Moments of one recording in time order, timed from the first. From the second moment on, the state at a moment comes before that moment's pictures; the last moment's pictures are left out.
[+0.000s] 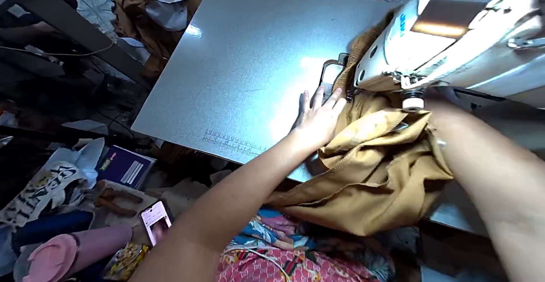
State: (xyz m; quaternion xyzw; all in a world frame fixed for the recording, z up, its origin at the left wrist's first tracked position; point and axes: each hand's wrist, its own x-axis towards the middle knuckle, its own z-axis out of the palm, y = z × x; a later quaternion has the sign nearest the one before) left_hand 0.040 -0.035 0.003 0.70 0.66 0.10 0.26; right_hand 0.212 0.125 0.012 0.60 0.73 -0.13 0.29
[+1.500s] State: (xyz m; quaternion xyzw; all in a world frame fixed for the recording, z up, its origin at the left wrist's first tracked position) left_hand 0.060 -0.125 0.012 0.64 0.41 0.57 0.31; right_hand 0.270 -0.084 0.033 0.28 0.89 -0.12 -0.34
